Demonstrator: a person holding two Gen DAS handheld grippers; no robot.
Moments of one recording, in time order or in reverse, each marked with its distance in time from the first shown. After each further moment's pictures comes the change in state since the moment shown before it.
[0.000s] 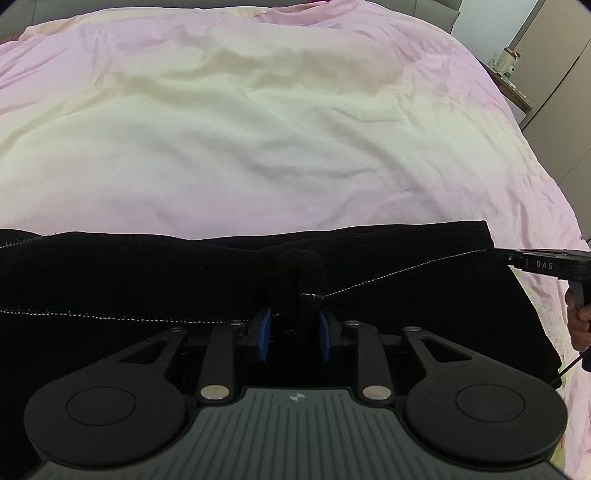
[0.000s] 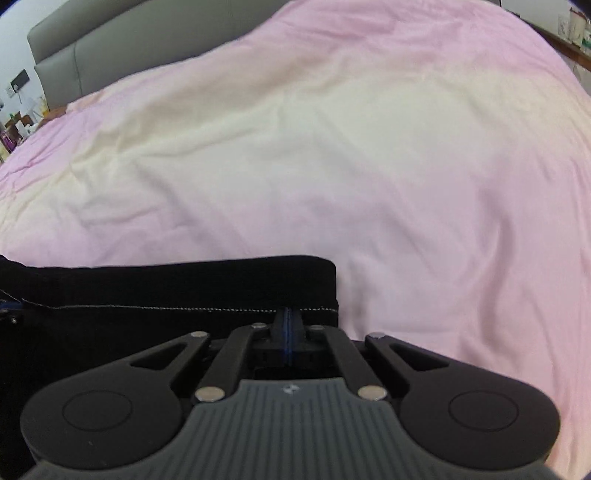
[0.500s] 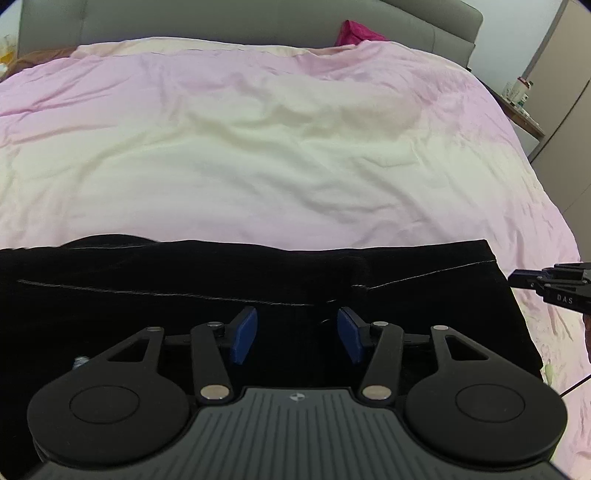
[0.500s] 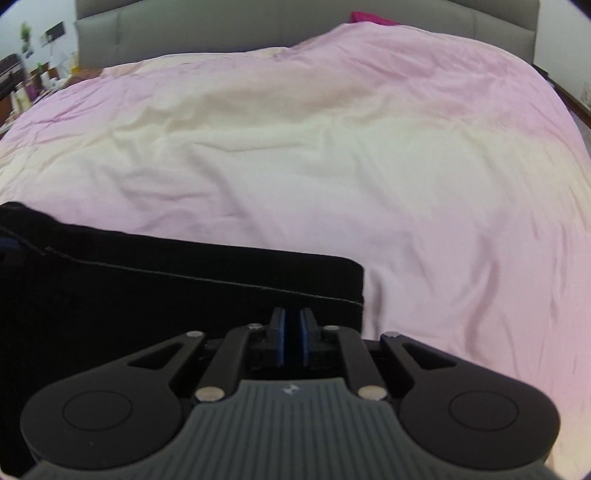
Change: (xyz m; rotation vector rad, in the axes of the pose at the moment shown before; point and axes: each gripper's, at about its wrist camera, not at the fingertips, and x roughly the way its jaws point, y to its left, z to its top) left arm -0.106 0.031 -0.011 -0.056 -0.078 0.086; right arm -0.058 0.060 -0.001 -0.215 -0.024 -0.024
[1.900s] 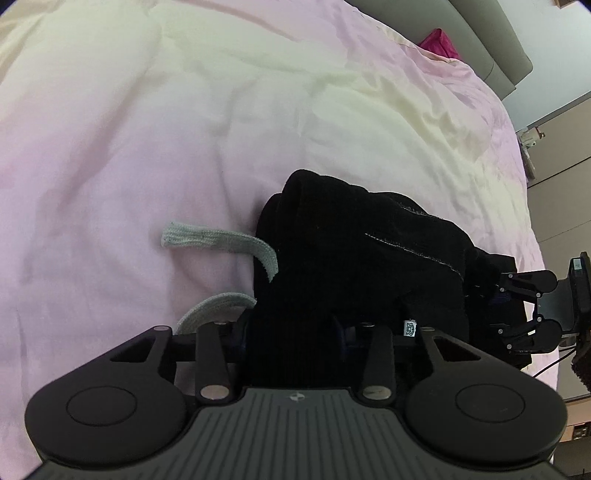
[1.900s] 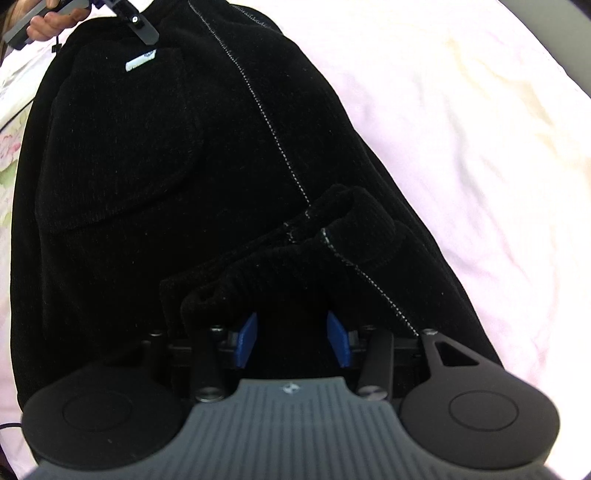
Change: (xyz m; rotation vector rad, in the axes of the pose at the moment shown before) left arm 0.023 0.268 -0.019 -0.231 0.186 -0.232; right arm 0.095 0.214 0.033 -0.756 0.331 0.322
